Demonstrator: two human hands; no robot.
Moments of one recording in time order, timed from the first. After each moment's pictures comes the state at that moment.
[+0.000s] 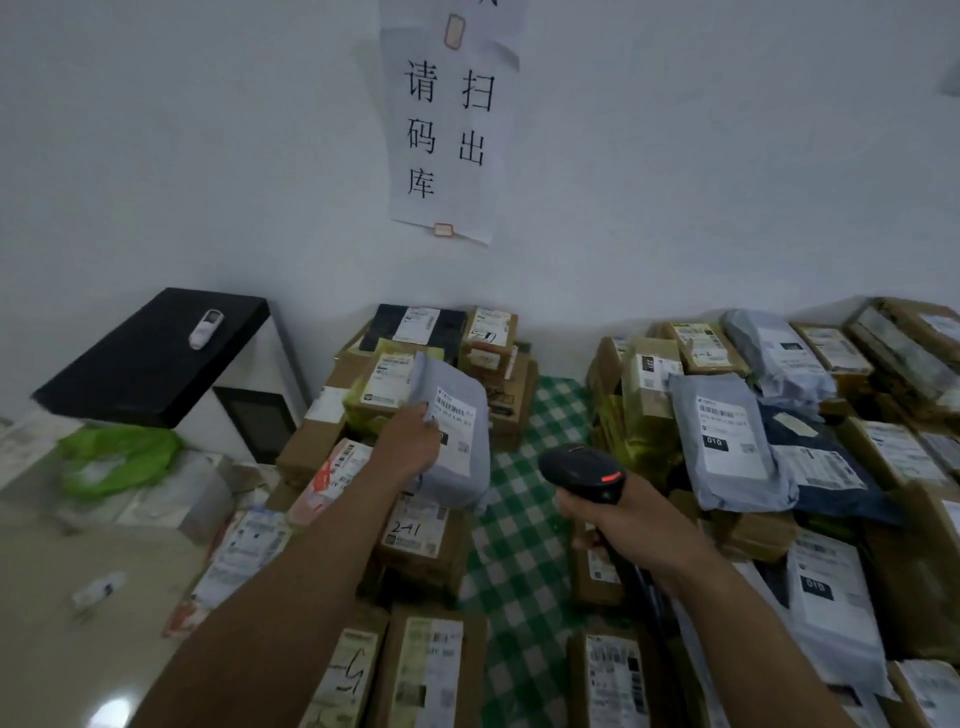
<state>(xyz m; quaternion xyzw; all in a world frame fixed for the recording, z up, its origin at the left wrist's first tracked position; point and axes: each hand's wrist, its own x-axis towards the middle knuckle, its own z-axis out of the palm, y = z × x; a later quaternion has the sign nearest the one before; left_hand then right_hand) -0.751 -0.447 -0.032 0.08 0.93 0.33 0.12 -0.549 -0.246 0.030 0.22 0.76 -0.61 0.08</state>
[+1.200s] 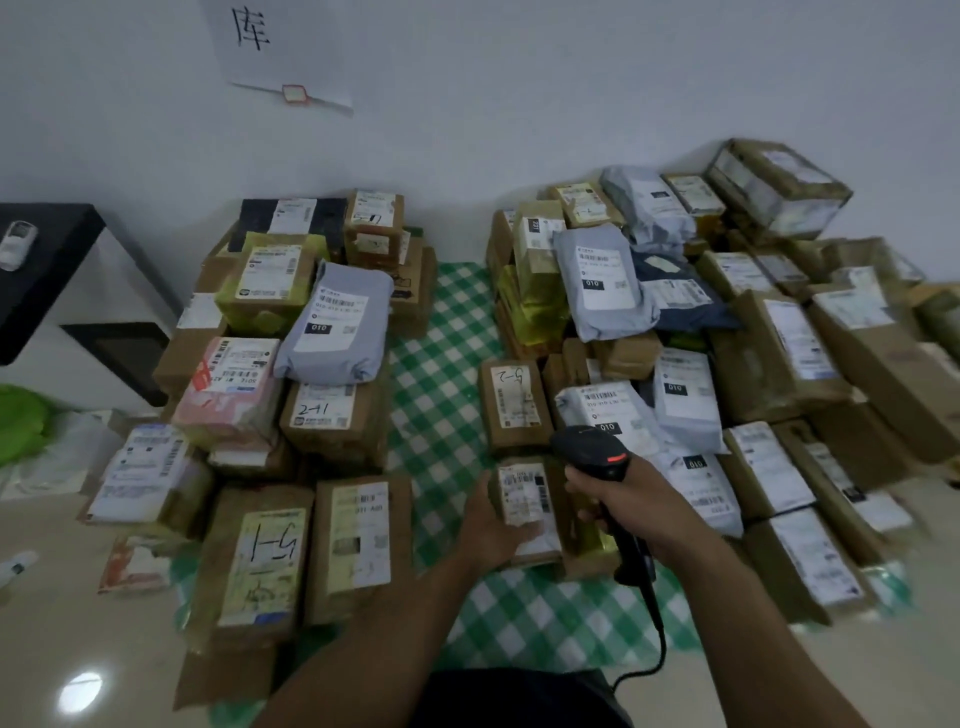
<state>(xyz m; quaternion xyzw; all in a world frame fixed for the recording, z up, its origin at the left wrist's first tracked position) -0.475 -0.376 -0.188 0.14 0.75 0.52 0.39 -0.374 -0.227 -0.034 0.41 0.70 -0.59 0.04</state>
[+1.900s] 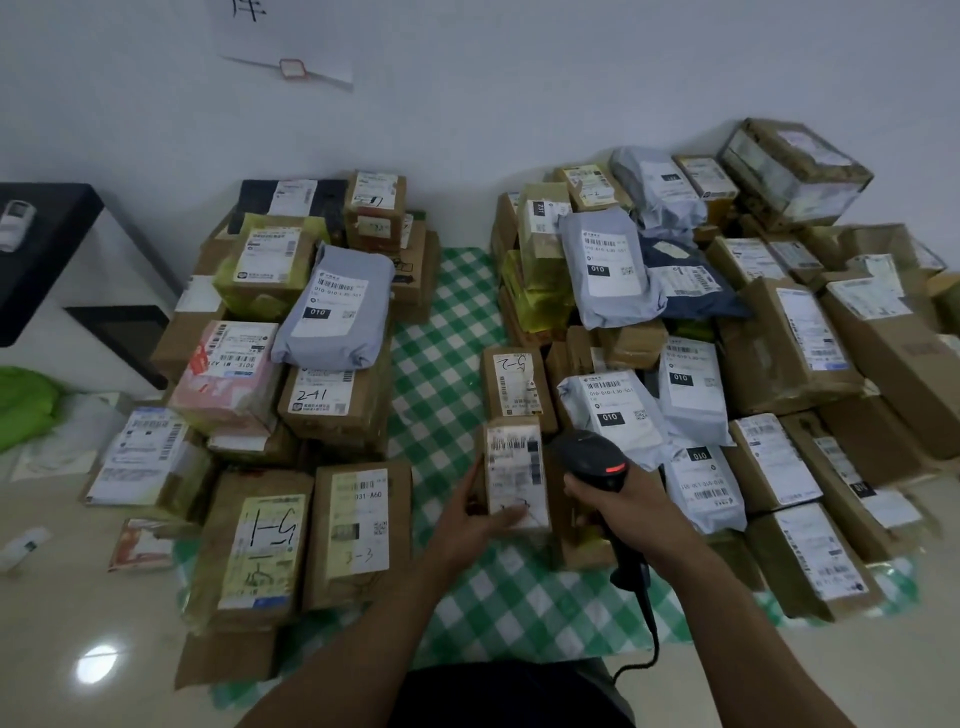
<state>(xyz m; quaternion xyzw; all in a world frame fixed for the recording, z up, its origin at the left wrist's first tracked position) -0.471 -0.403 -0.168 0.07 0.67 0.60 0.44 -0.361 -0.228 -0.060 0.40 0.71 -0.58 0.03</state>
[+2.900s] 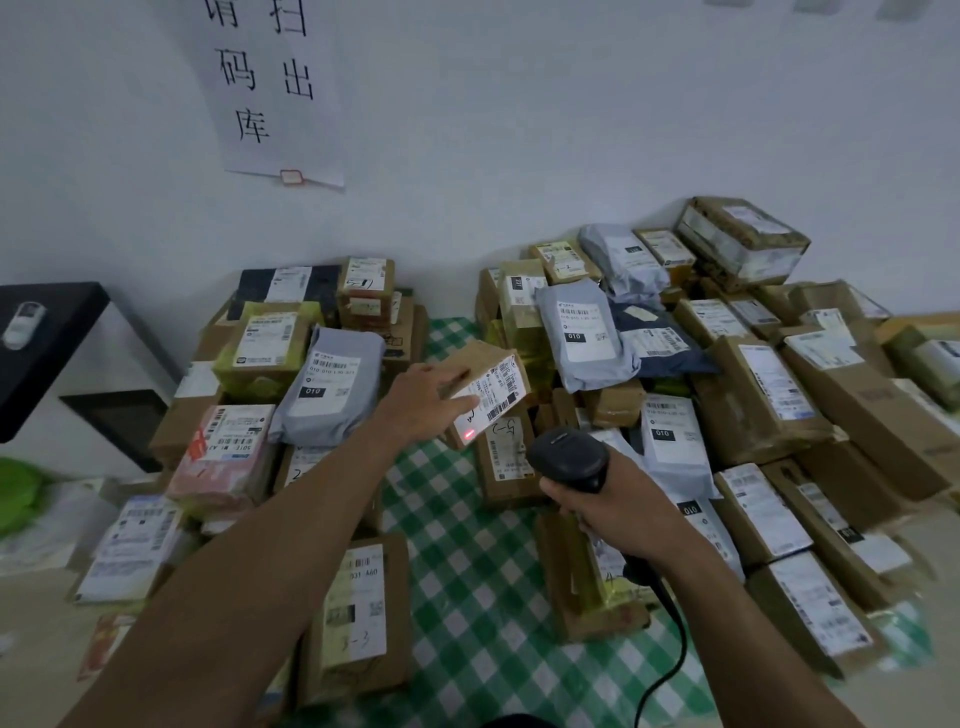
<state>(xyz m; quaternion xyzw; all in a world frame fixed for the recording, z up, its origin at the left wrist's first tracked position) -0.674 -0.341 -0.055 0.35 0.87 0.30 0.18 -0.400 -0.220 0.008 0.29 0.80 -0.52 -0.02</state>
